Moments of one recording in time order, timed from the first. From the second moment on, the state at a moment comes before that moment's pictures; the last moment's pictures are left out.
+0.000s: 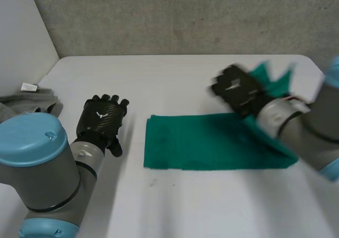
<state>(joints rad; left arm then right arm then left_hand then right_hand) 4.14 -1.85 -1.77 3.44 -1.79 3.45 1.91 -1.19 1.48 -0.16 1.09 2.26 0.19 0.20 0.21 0.20 0.05 0.99 1.18 1.18 1.19 1.00</state>
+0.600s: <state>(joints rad) 4.13 -1.86 -1.79 3.44 -1.79 3.45 2.13 -1.00 1.25 -0.07 1.46 2.71 0.19 0.20 0.21 0.20 0.05 0.43 0.48 0.48 0.48 0.30</state>
